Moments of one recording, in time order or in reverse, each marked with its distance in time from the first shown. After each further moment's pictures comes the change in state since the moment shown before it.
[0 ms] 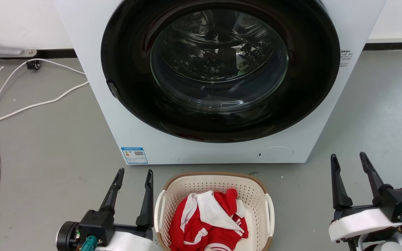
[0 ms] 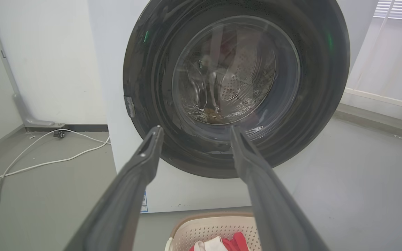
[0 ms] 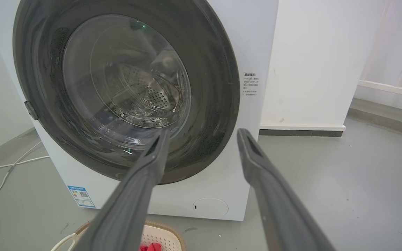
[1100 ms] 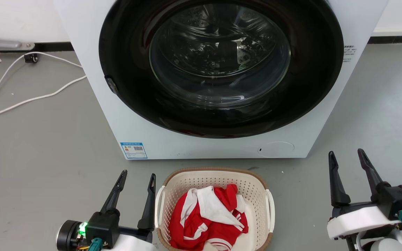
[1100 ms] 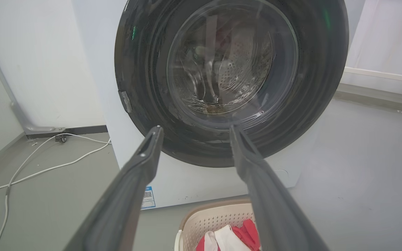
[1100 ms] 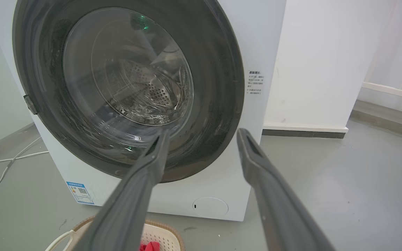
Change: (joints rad) left arm 0.004 -0.049 0.061 0.035 0.150 -0.078 -0.017; right arm -0.014 0.000 0.005 0.015 -0.032 0.000 -0.017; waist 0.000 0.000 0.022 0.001
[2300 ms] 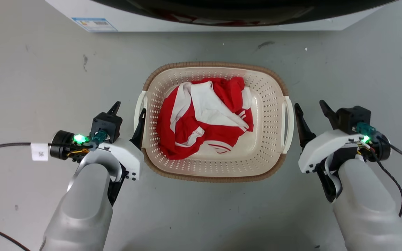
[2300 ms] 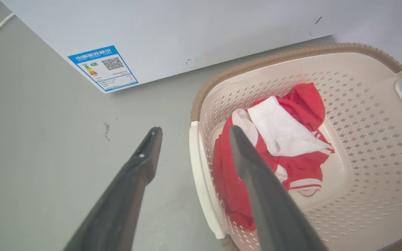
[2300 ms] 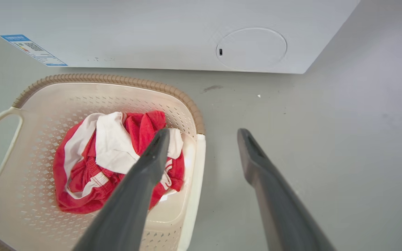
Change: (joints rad) left arm -0.660 0.108 -0.053 0.734 0.016 -0.057 0.000; right arm -0.561 0.000 0.099 0.685 0.068 0.000 0.008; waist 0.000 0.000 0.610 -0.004
